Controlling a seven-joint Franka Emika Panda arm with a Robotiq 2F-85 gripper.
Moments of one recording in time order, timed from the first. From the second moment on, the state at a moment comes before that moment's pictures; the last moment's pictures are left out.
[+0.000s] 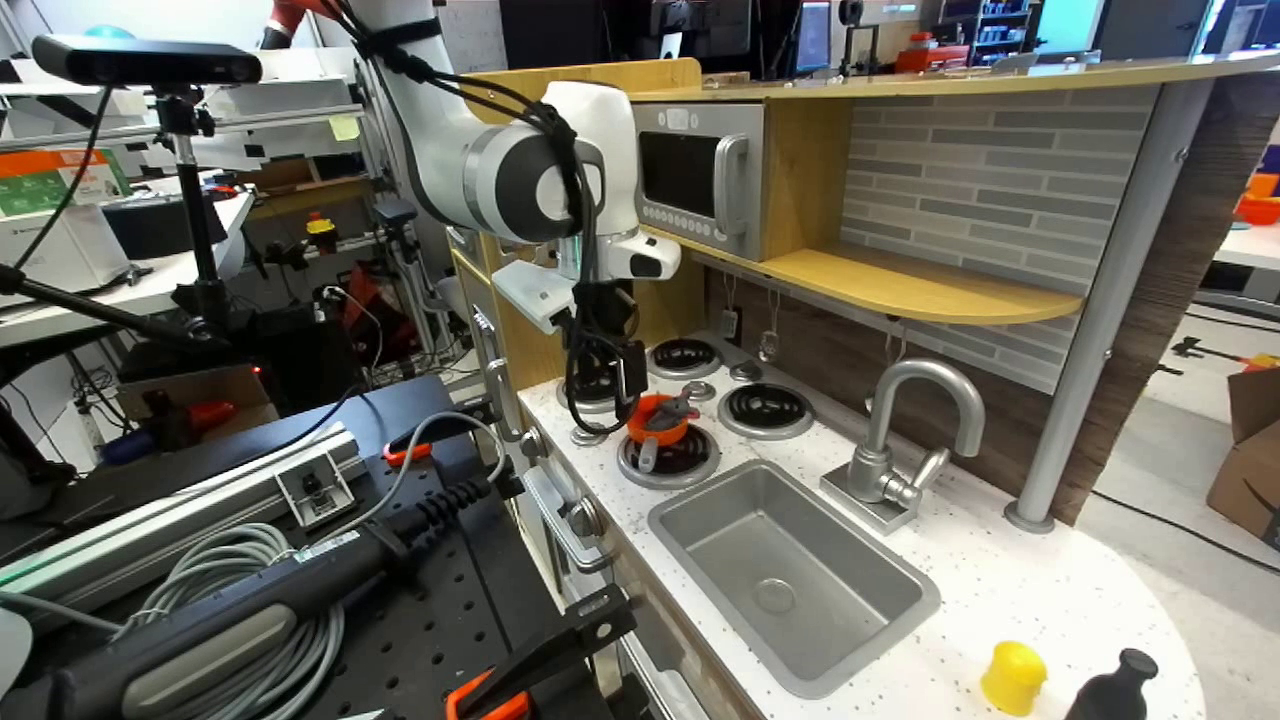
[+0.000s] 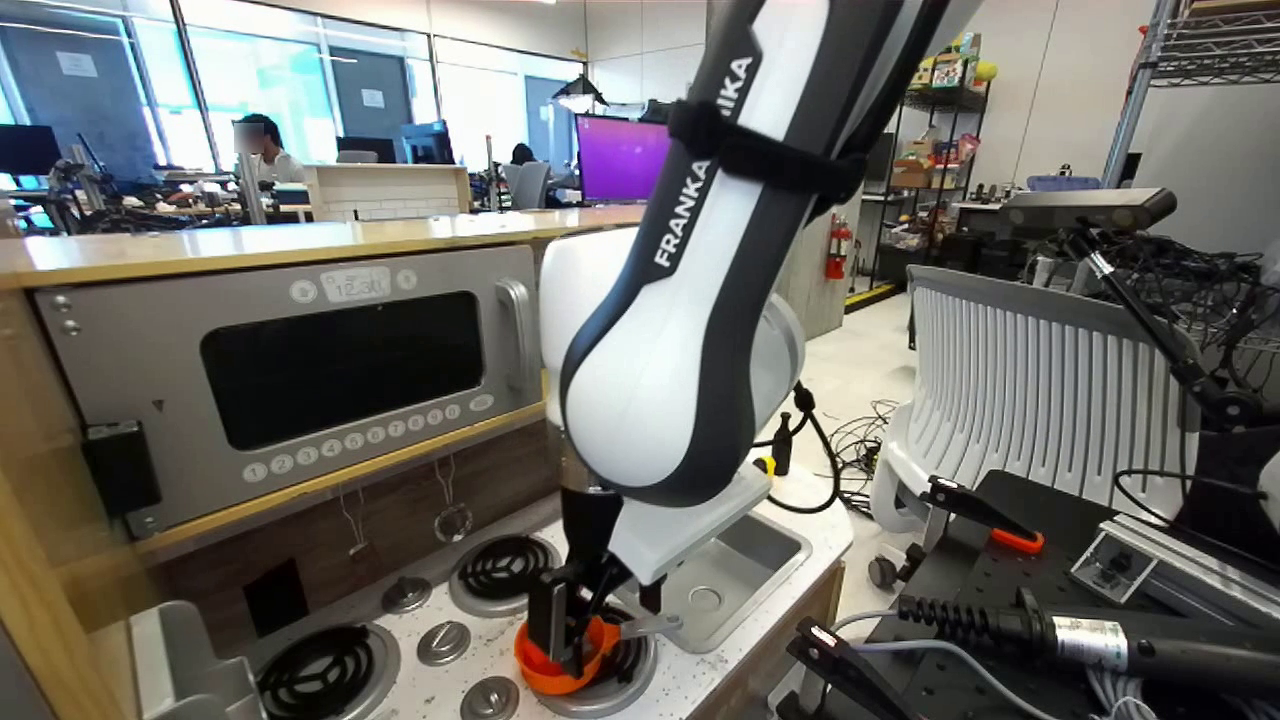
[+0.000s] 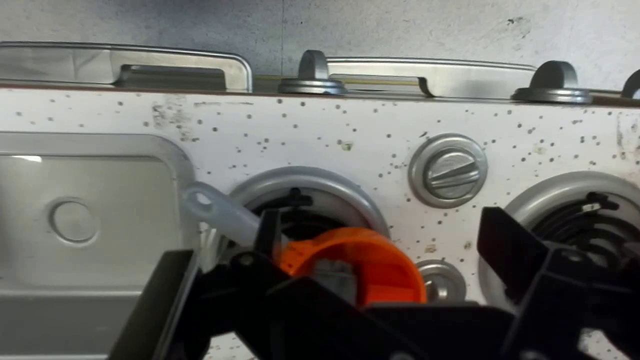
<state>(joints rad) 0.31 0.71 0.06 -2.13 -0.01 2.81 0.26</state>
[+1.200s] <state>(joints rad) 0.19 0.42 -0.17 -2.40 -0.10 2.80 0.25</state>
